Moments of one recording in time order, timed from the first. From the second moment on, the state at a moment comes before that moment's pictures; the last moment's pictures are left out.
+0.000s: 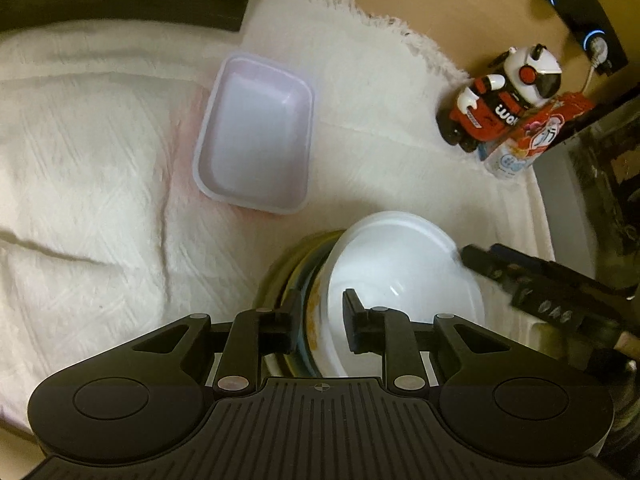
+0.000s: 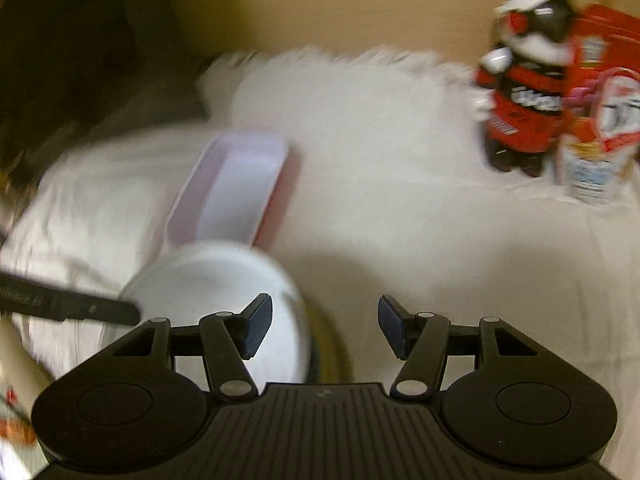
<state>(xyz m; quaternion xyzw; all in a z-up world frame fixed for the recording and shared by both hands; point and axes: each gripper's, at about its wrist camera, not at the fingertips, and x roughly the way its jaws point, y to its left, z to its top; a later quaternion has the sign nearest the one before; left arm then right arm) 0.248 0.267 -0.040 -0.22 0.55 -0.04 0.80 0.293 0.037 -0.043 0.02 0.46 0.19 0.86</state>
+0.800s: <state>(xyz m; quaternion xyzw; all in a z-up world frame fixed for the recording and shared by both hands) 0.226 0.251 -0.044 -0.18 0.57 -0.08 0.80 0.239 0.062 -0.044 -0.05 0.48 0.26 0.83</state>
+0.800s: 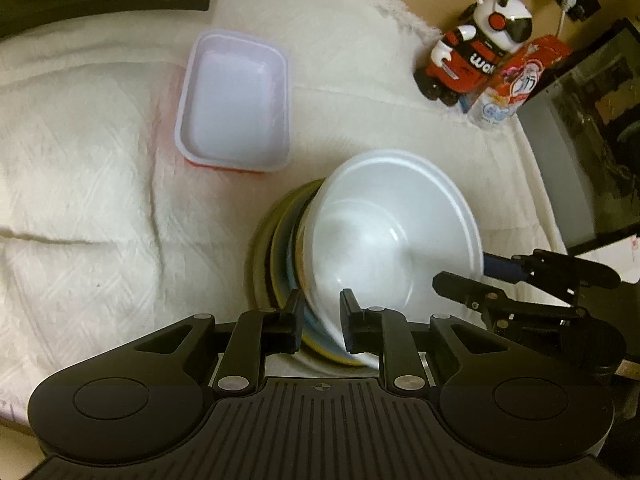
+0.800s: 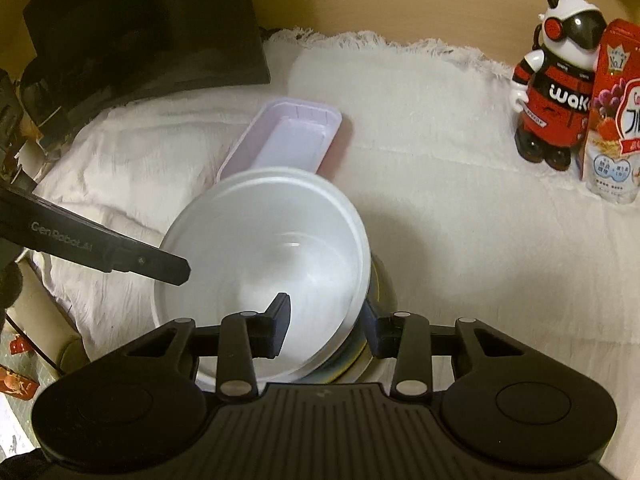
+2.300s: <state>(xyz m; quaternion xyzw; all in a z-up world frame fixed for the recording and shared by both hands) 0.347 0.355 -0.067 -0.19 0.50 0.01 0.84 0.432 0.137 -0.076 -0.05 0.54 0.30 0.79</state>
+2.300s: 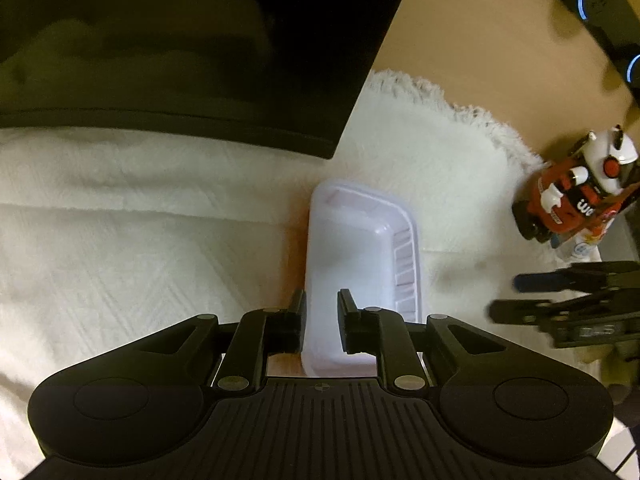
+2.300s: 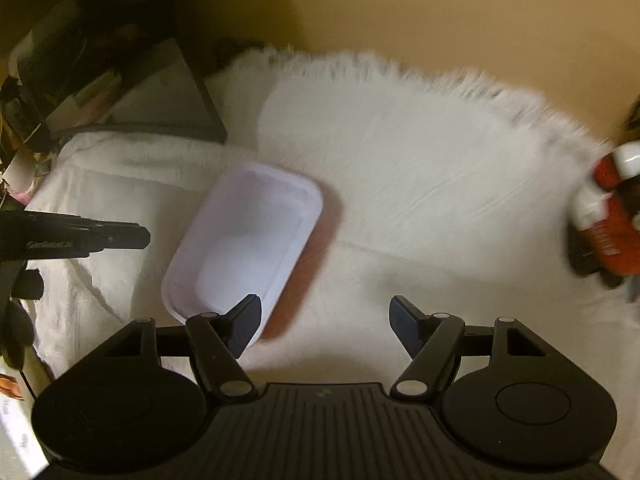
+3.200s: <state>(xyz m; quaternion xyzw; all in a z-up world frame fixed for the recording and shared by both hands) 0.374 0.298 -0.057 -0.20 0.54 -0.06 0.82 0.421 0.126 -0.072 0.05 0.54 0.33 0.77</state>
